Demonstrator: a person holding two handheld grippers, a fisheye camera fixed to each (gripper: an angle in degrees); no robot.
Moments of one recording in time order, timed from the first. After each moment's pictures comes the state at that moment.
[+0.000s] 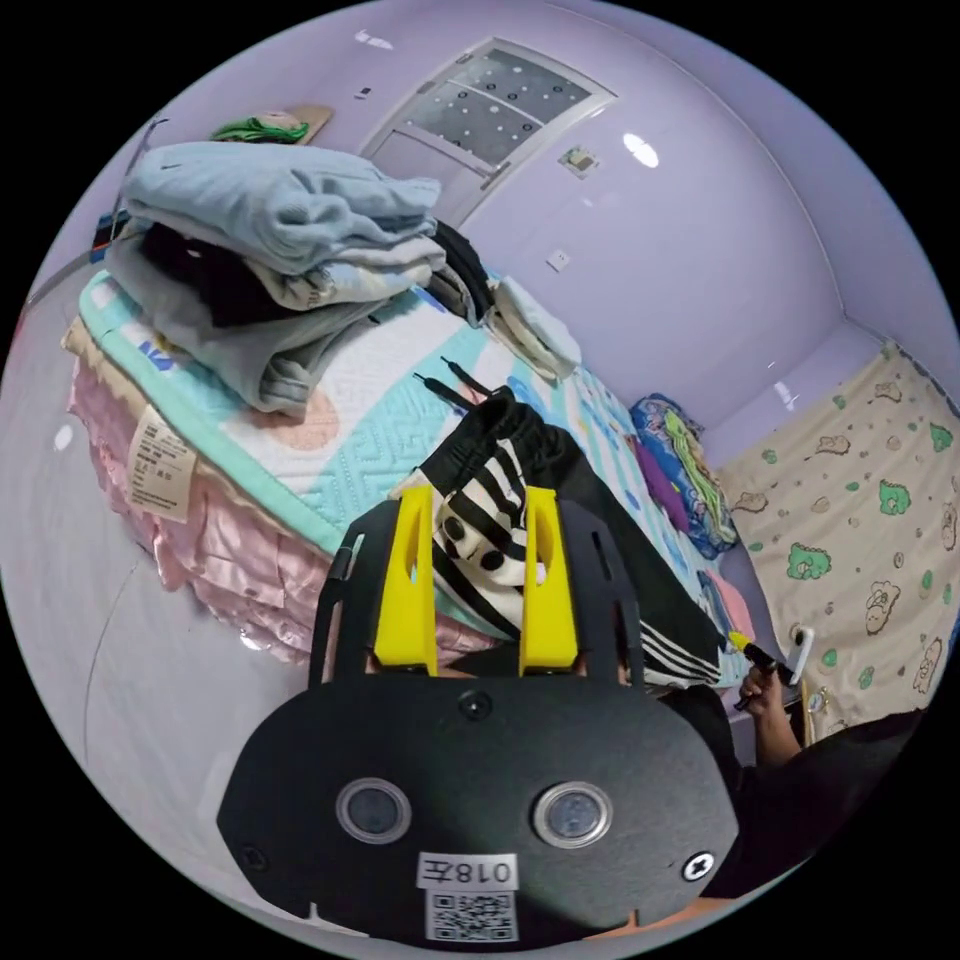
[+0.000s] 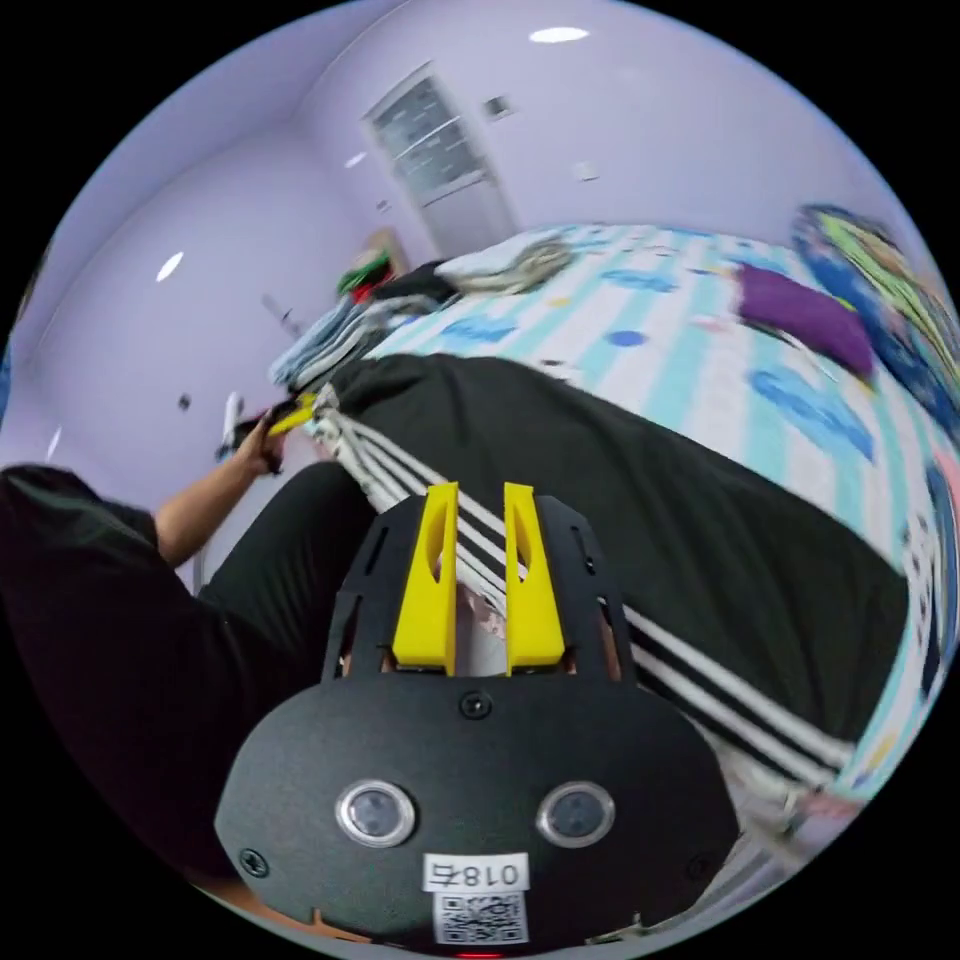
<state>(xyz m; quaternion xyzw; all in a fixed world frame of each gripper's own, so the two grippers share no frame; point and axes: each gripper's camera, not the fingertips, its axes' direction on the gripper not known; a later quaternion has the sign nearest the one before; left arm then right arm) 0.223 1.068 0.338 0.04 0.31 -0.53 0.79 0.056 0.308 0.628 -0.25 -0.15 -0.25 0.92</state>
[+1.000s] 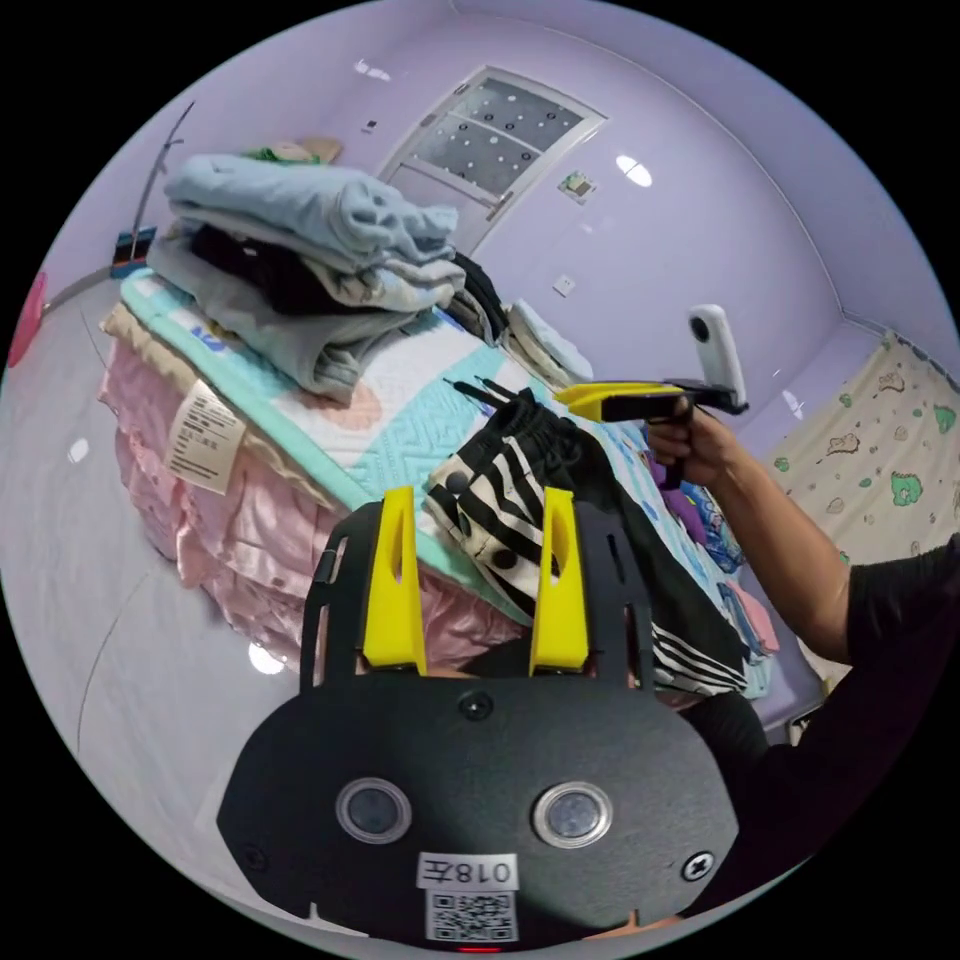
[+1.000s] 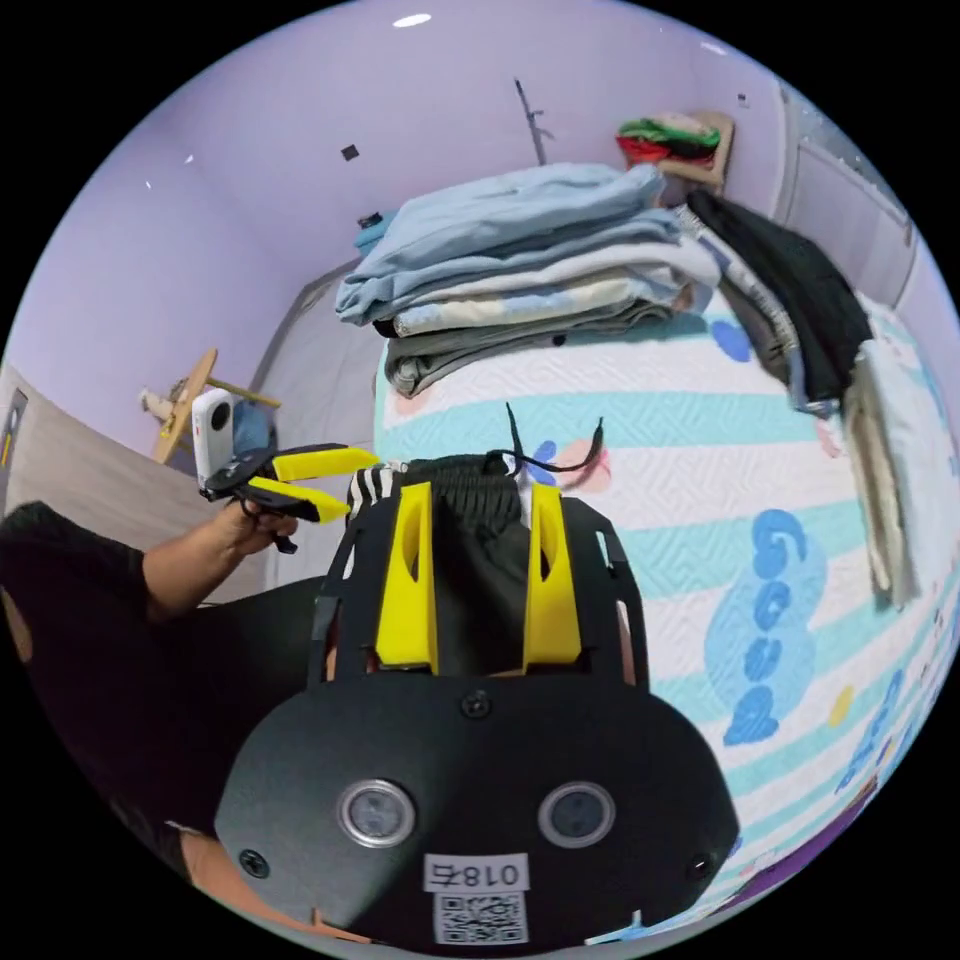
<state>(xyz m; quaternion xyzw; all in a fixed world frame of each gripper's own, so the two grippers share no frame) 0.237 1.127 0.306 0.07 0.27 -0.55 0.79 -0.390 0.384 1.026 -0.44 -0.27 -0.54 0.67</state>
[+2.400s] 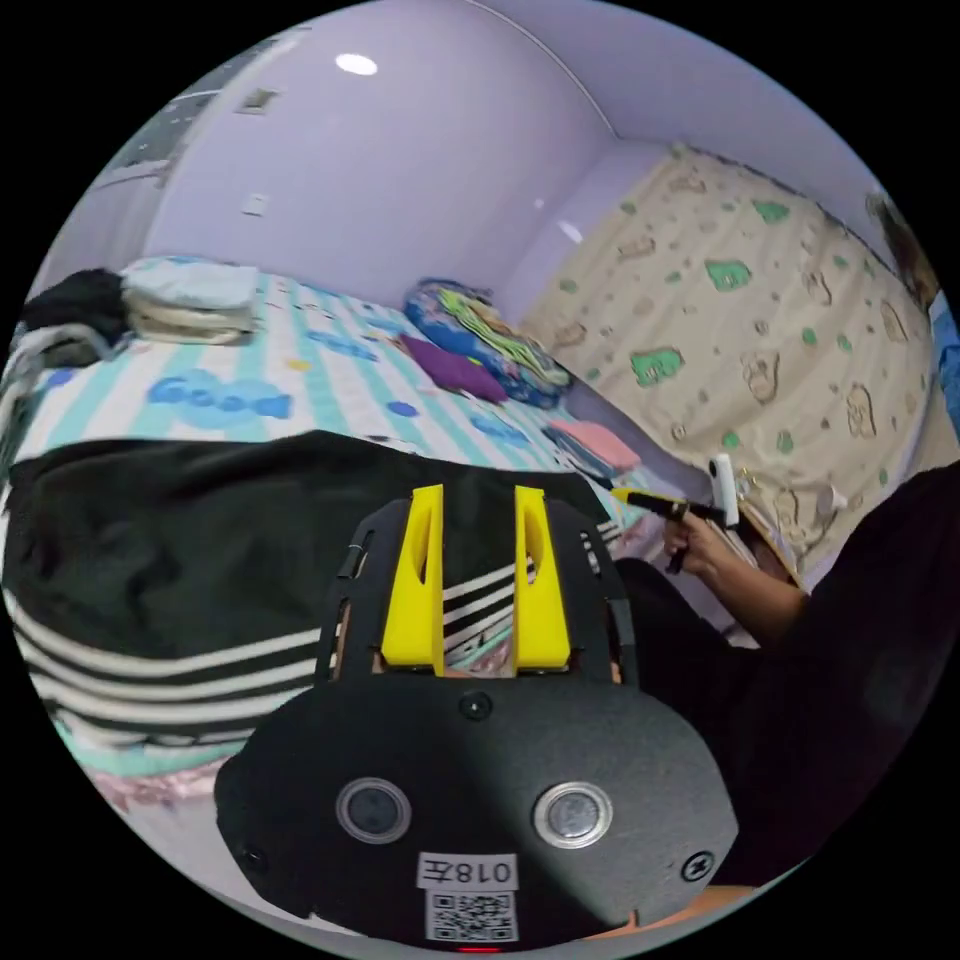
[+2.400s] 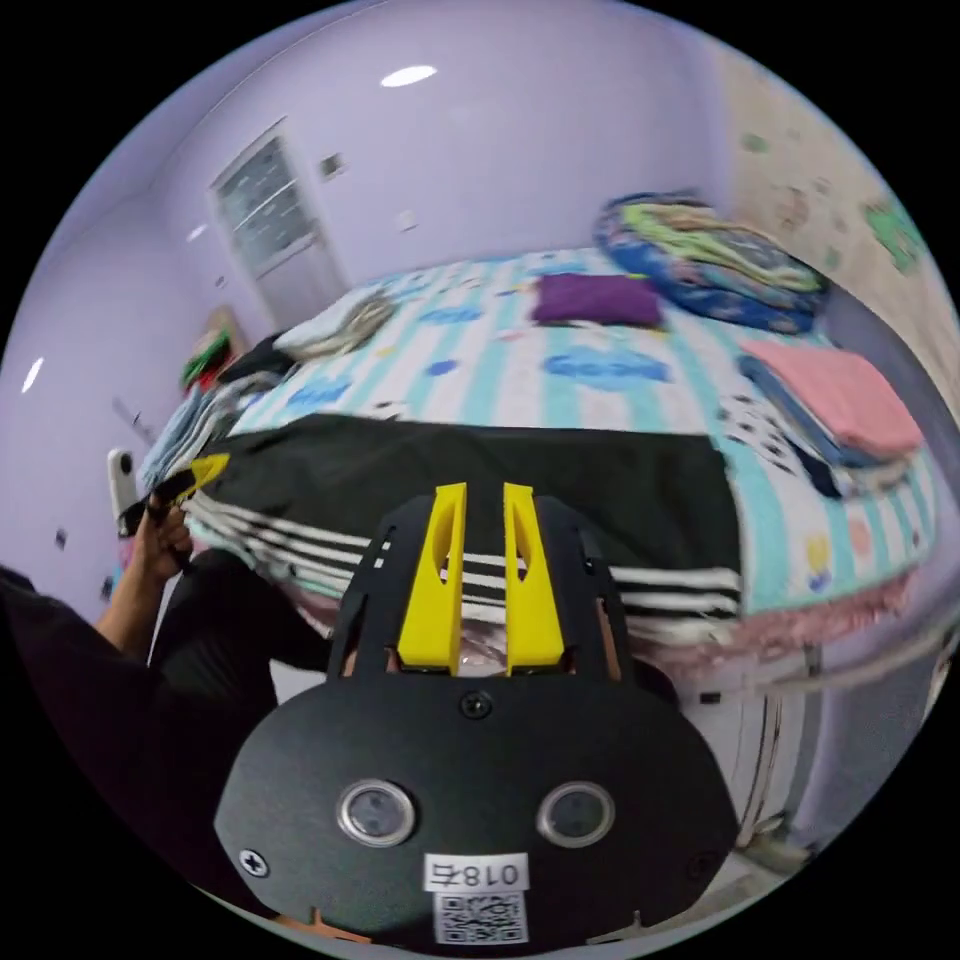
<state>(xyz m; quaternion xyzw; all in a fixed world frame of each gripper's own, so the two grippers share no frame) 0.430 0.665 0.181 0.16 0.51 -0.21 0.82 0.144 0.280 0.565 -0.12 0.08 -0.10 0.98</state>
